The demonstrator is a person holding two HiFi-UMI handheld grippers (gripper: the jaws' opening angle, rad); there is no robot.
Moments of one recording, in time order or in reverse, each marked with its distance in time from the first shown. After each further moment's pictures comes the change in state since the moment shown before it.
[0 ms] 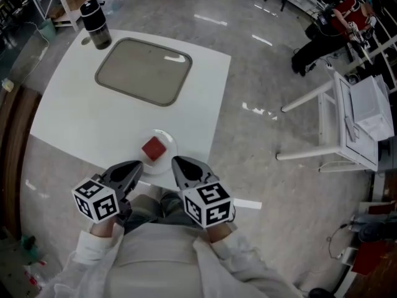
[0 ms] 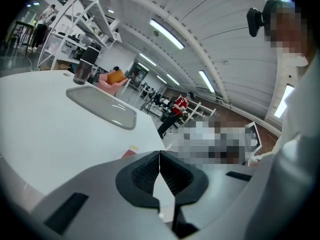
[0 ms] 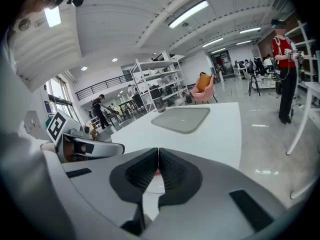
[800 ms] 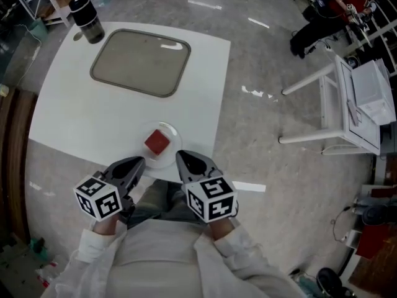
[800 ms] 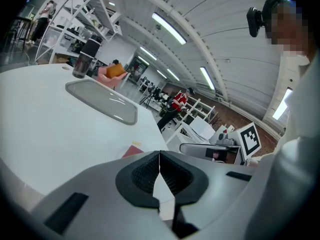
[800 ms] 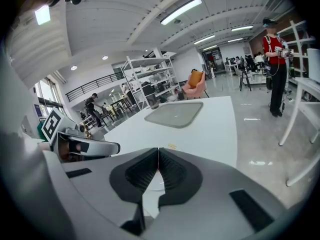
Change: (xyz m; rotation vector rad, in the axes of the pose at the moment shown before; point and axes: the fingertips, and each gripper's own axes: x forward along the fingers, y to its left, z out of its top) left arm 0.001 0.013 -0.003 -0.023 0.067 -0.025; right arm 0.010 -0.005 -0.011 0.064 0.032 -0.077
